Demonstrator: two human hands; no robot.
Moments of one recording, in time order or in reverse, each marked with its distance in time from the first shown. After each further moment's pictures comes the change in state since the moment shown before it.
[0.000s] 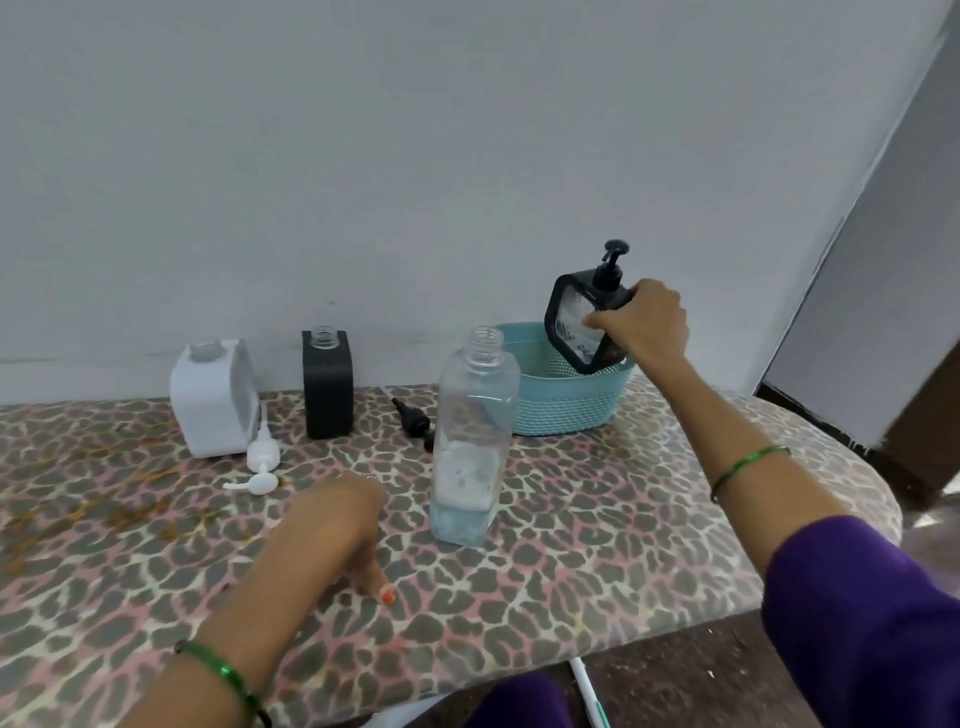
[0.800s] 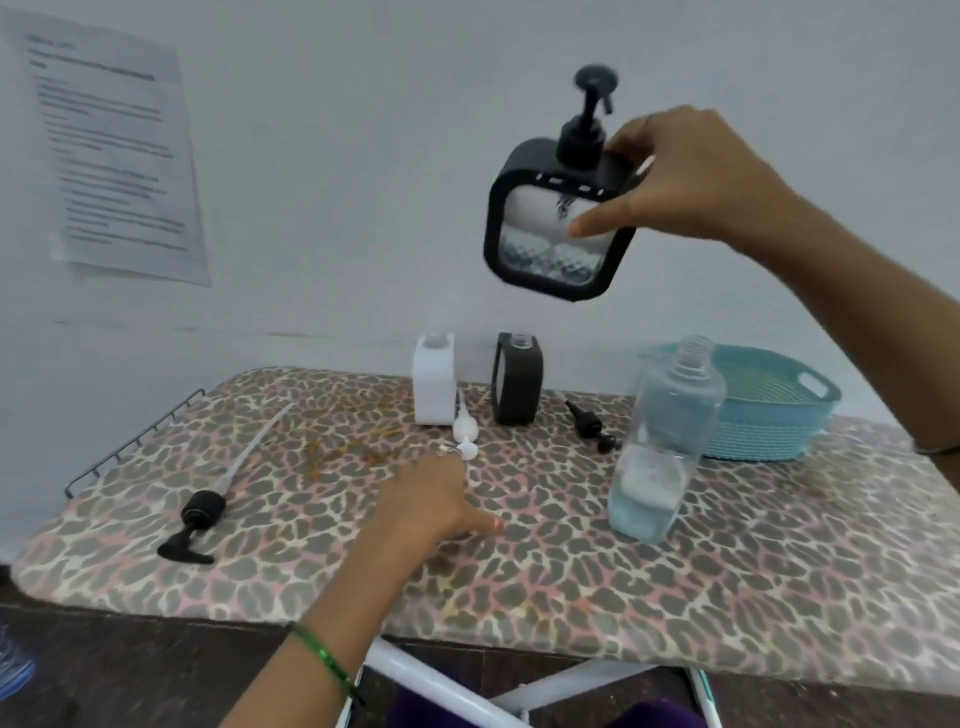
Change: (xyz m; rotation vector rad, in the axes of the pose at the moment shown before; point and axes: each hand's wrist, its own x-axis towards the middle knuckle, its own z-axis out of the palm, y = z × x) left_hand -0.041 -0.090 0.052 -0.481 0.360 -0.131; right_hand -0.103 -0.227 -0.075 0.140 -0.231 -0.861
